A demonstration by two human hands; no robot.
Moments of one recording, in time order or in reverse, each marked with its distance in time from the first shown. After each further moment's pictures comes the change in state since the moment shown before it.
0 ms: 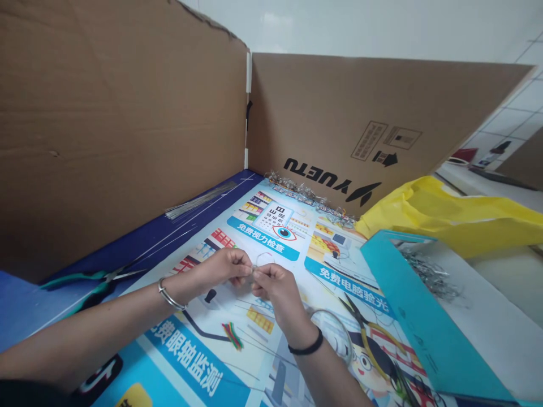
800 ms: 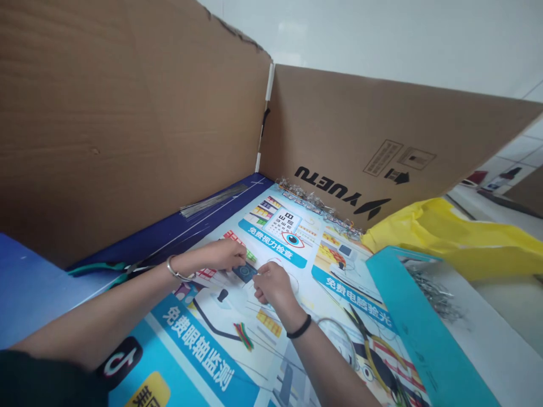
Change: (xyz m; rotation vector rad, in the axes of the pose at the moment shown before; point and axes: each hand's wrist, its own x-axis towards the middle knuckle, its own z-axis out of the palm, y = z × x) left_hand 0.004 0.014 -0.057 0.834 -0.080 0.060; right_hand 0.020 -0.008 0.030 -0.419 -0.028 0.117
